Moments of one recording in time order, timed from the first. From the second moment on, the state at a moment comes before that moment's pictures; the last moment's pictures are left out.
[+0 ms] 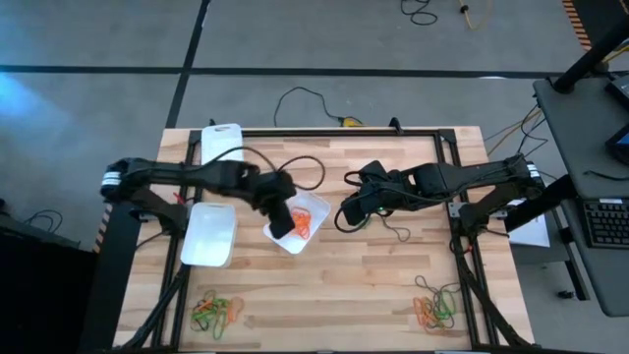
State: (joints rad) left arm 0.01 1.48 1.31 -0.90 0.03 -0.51; right arm 0.16 1.53 1.60 -1.06 0.42 1.04
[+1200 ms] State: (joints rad) left arm -0.01 1.42 0.90 -0.51 0.06 -0.30; right arm 0.16 1.53 1.60 -1.06 0.42 1.04
